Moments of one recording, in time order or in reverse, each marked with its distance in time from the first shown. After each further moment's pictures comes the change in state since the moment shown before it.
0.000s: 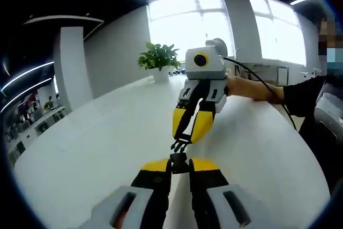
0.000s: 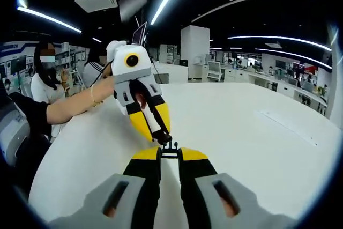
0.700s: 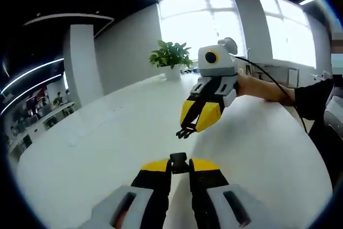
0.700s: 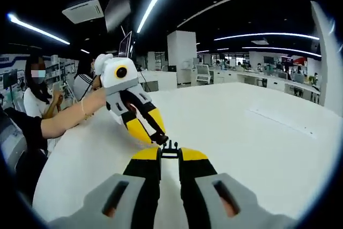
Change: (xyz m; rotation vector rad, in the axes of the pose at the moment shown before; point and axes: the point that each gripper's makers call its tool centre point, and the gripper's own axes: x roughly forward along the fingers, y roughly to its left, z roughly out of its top) left arm -0.003 0.019 -0.001 -0.032 0.005 0.089; right arm -0.008 -0.015 0.008 0.088 -0.066 -0.066
